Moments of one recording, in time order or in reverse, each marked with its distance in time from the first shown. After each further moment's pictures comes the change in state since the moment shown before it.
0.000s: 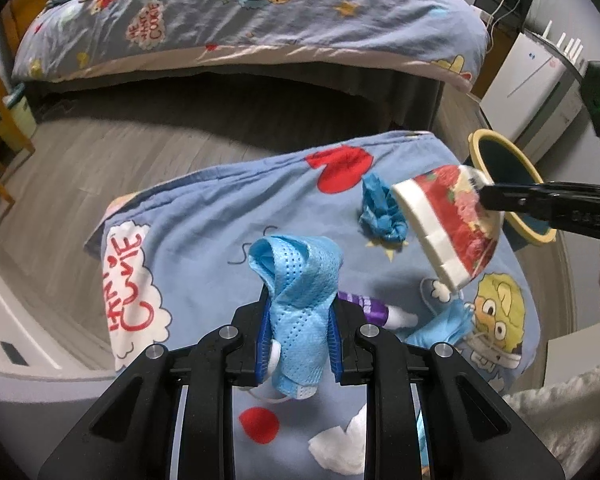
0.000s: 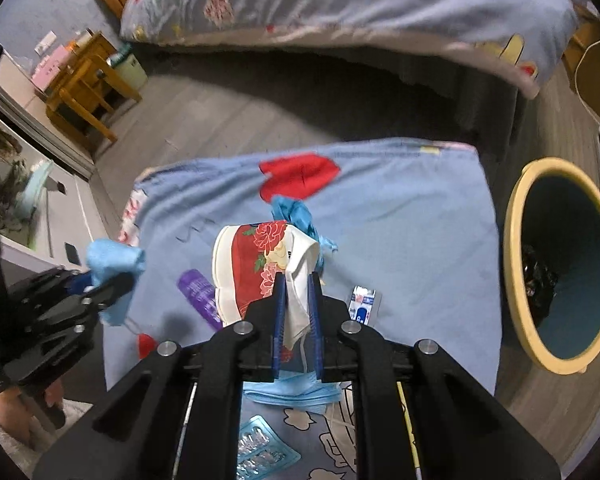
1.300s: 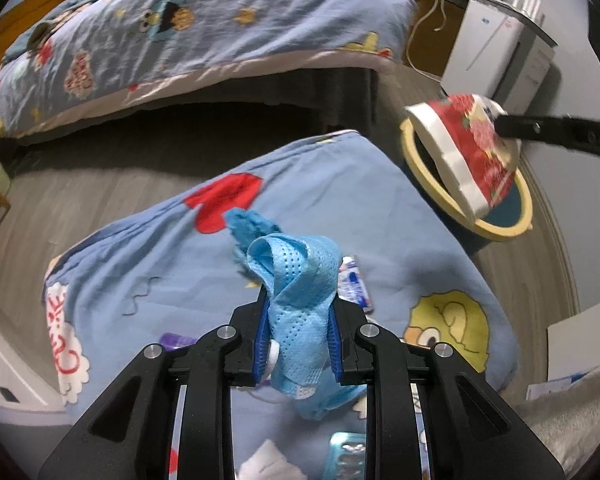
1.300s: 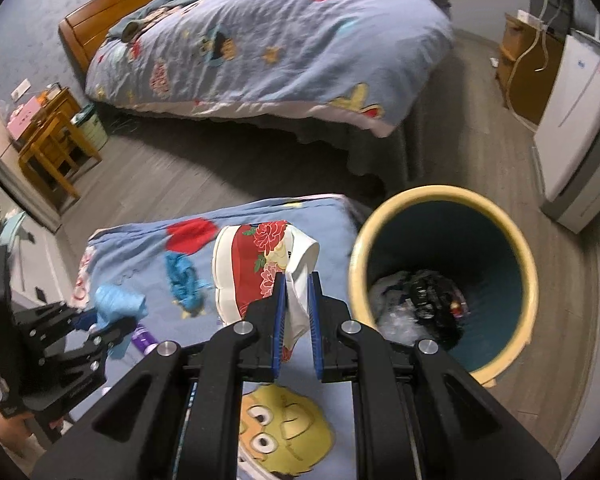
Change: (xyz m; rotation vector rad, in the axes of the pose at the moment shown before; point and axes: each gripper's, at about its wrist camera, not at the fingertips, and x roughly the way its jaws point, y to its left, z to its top) left arm 0.027 -0.126 0.021 0.162 -0.022 -0.028; right arm -0.072 -0.118 -0.012 0.098 -0.190 -0.157
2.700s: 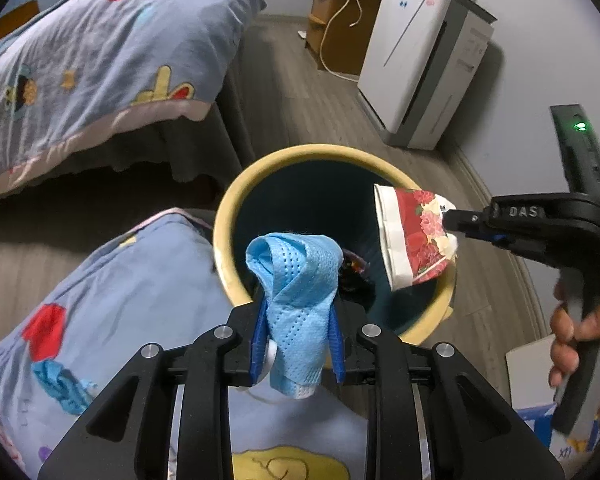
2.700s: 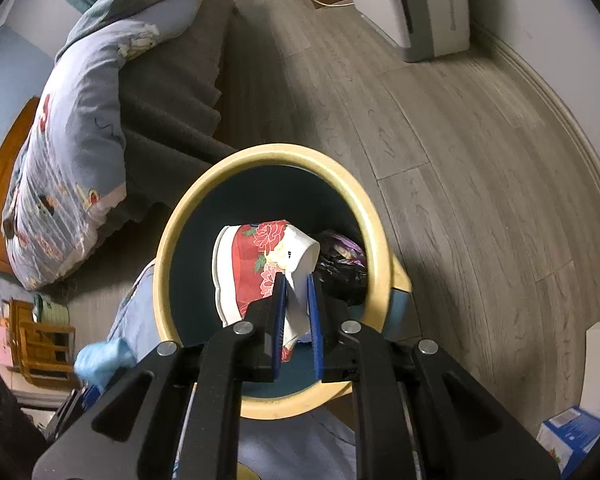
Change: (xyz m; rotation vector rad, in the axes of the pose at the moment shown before) left arm 0.079 -0.182 0.105 0.134 -0.037 -0.181; right arm 0.026 -0.228 -0.058 0.731 0.020 -0.064
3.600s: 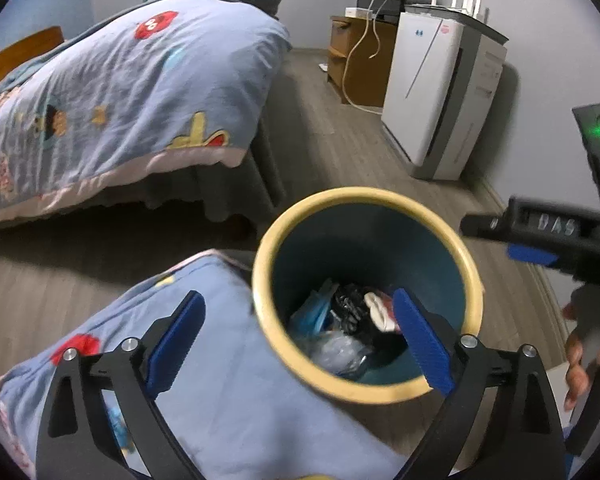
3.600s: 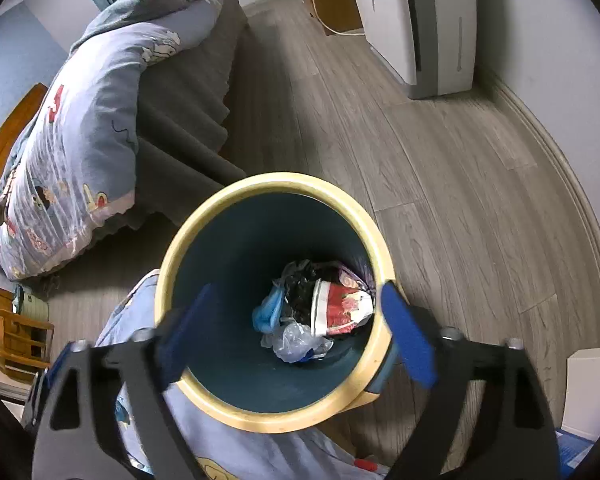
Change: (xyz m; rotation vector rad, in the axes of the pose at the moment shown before) left arm -0.018 0.012 0.008 0.011 -0.130 0.121; right arm -0.018 0.025 0.004 -0.077 -0.094 -0.069
